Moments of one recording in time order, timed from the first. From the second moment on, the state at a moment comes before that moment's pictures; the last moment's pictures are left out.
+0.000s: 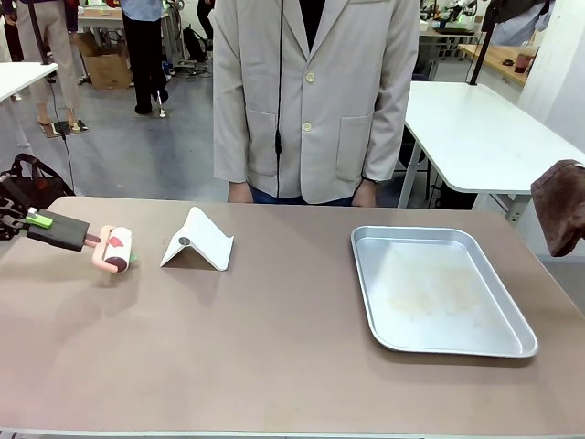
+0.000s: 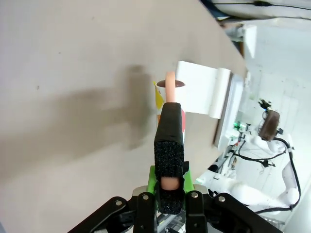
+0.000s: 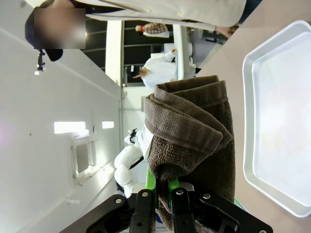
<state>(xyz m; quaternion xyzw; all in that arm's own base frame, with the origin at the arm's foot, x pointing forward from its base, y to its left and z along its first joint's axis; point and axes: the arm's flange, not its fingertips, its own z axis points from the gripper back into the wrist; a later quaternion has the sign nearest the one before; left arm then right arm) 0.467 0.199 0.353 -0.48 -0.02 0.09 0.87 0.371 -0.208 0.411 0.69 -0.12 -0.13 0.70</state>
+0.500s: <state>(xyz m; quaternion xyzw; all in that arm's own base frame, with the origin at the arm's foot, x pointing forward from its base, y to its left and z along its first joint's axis) 0.398 0.259 0.429 -0.59 -0.06 0.03 0.80 0.371 -0.208 0.411 0.69 -0.12 -0.13 0.70</state>
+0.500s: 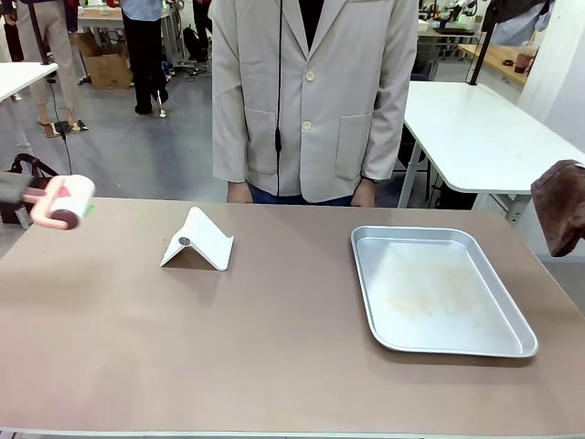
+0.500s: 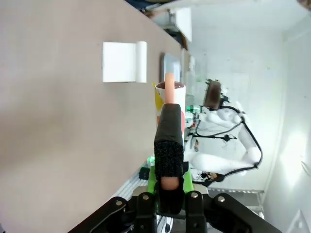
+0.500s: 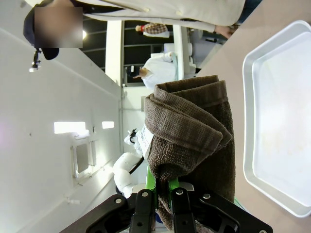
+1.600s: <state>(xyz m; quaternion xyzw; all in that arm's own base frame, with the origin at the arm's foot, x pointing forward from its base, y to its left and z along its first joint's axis) 0.327 0.380 0.358 -0.70 -0.12 0.07 0.70 0.371 -0.208 0.411 0.69 -0.12 -0.13 0.70</state>
